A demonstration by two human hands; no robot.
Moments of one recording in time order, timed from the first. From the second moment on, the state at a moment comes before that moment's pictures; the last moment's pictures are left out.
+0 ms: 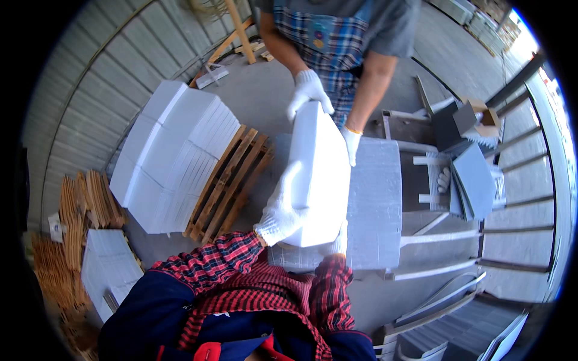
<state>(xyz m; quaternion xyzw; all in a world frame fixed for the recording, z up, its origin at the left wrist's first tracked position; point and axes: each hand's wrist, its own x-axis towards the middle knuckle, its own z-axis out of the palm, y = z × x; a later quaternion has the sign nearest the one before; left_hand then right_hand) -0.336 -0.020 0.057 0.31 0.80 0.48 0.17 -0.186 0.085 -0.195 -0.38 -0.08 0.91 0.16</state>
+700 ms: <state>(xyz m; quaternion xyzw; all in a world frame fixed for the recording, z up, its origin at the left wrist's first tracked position) -0.365 -0.127 -0.030 0.11 0.68 0.62 0.37 -0.152 0.053 -0.098 -0.52 -0.22 0.78 0.28</state>
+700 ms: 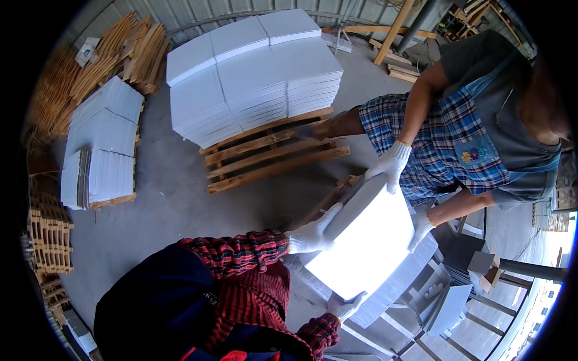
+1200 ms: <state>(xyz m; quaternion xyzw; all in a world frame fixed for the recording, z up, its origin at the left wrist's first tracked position) -0.289 -0.219 -0.024 -0.02 0.51 0.75 0.43 -0.053 0.025 -0.034 -0.42 -0.31 0.84 0.16</state>
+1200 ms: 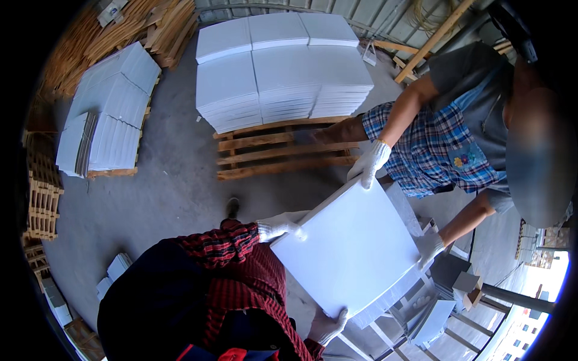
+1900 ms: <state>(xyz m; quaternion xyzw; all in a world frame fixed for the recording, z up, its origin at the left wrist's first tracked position) -0.469 -0.569 -0.036 -0.08 0.62 0.68 0.38 -0.267 -0.315 -0.072 -0.09 -0.91 0.41 -0.06</state>
